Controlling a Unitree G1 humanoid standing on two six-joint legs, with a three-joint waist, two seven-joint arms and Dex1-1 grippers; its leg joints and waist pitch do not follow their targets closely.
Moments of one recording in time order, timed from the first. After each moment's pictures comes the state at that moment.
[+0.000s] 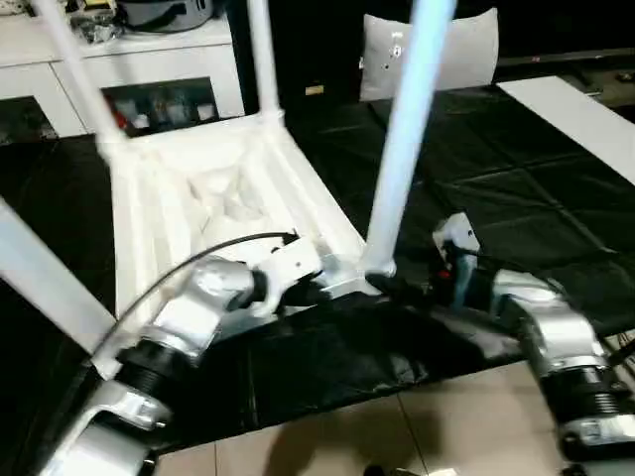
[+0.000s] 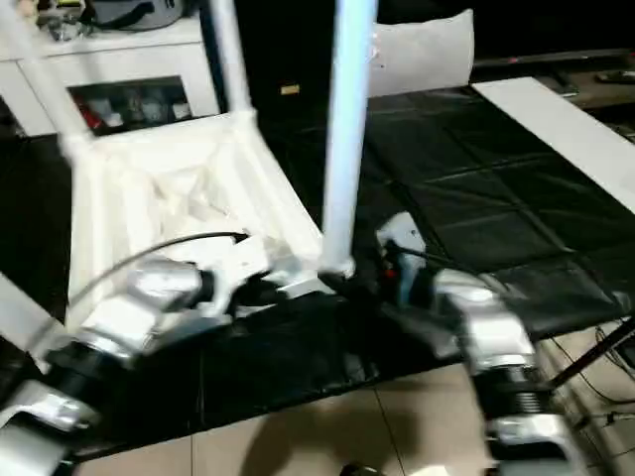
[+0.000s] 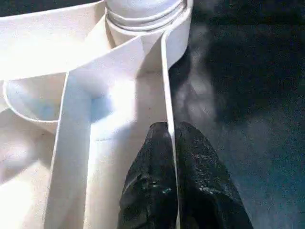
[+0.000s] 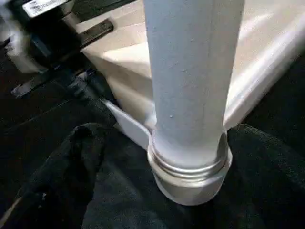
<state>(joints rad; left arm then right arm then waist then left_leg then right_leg) -0.54 0.38 -0.35 0.42 0.09 0.15 -1.10 -0.43 -0.43 0.08 0.41 0.22 0.23 1.17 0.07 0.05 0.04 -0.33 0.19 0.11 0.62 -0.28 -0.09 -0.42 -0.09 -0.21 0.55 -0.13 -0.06</state>
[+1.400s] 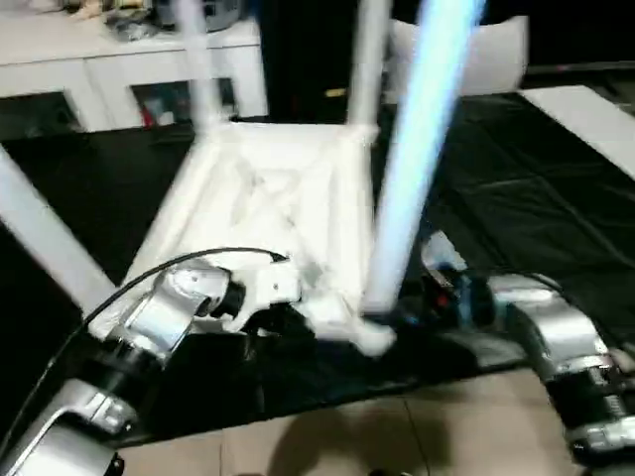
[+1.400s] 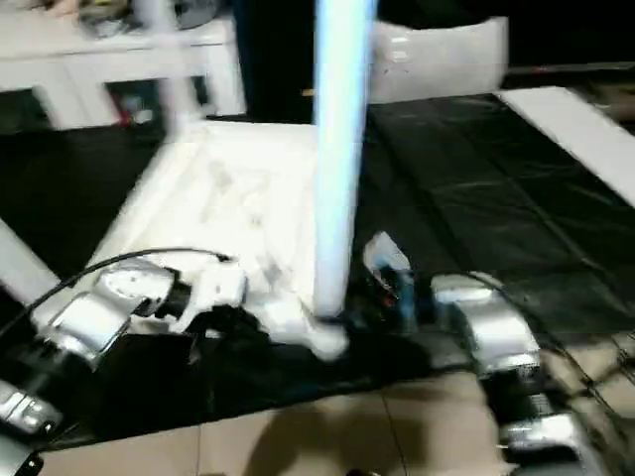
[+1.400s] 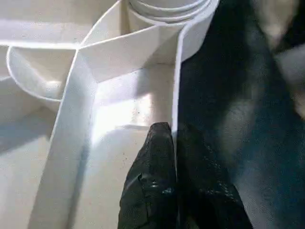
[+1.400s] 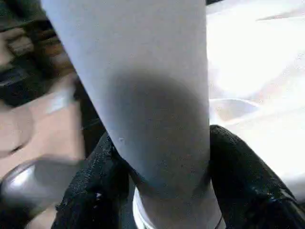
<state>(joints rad) -0.52 0.43 -0.37 0.38 0.06 0.21 -1.22 -0.42 -0.37 0.12 0.33 0.25 0.34 1.20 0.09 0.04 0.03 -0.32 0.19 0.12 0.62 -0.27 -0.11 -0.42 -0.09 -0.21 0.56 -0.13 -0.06</state>
